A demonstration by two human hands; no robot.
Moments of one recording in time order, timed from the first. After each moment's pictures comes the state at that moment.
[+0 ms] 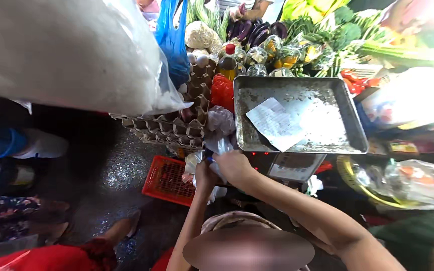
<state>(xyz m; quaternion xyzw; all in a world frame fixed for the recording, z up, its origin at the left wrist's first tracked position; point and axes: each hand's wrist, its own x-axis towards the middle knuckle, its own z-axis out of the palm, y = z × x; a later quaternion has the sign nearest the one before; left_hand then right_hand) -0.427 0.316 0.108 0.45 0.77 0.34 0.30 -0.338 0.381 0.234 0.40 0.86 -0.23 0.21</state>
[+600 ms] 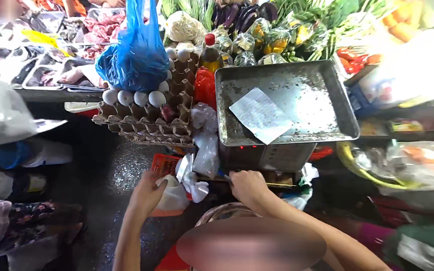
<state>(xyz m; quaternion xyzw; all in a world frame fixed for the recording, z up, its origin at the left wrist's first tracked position) -0.526 0.229 0.199 0.37 0.86 0.13 0.33 -0.254 0.345 0.215 0.45 0.82 -0.28 0.22</state>
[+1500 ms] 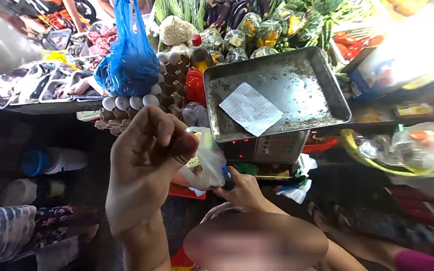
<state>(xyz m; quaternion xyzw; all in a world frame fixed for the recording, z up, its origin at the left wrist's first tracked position) -0.415 0.301 0.367 0.61 0.41 0.59 0.34 -0.220 0.308 0.153 0.44 0.80 -0.32 -0.25</state>
